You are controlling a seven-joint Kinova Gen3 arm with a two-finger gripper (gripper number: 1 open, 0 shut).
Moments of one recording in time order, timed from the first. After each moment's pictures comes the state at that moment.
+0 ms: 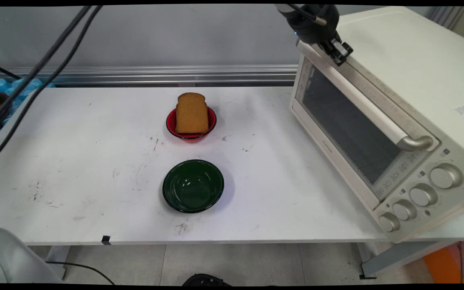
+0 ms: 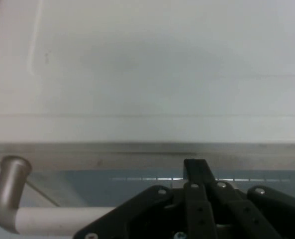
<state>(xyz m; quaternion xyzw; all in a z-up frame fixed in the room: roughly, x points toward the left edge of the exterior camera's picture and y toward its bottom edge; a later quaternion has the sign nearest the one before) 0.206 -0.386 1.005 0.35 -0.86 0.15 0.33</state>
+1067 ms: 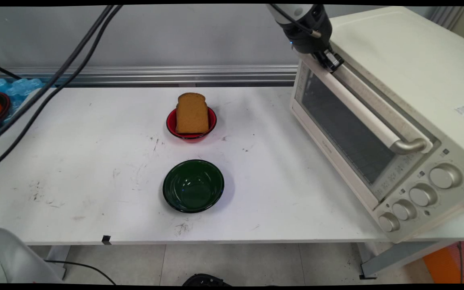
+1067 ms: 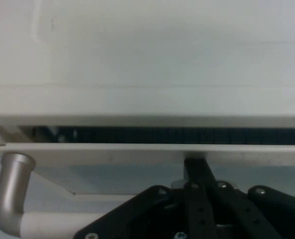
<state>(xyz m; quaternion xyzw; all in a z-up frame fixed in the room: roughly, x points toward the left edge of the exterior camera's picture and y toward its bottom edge) 0.209 -0.394 0.982 0.36 -0.87 0.15 0.30</state>
